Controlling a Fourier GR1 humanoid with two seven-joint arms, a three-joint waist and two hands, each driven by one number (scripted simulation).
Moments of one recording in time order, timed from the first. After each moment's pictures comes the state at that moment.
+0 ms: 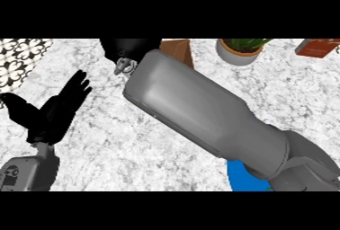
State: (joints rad) left arm -0.20 0.23 0.05 -1.54 0.23 -0.07 0.28; right arm -1.45 -0.02 0.60 -0.92 0.89 0.02 1.22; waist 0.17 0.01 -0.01
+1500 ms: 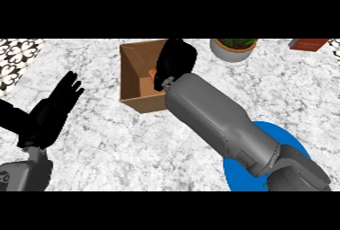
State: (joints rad) left arm -0.17 0.24 0.08 -1.57 0.23 -0.07 0.27; right arm -1.24 -0.01 0.69 -0.67 0.58 -0.31 1.12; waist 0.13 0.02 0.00
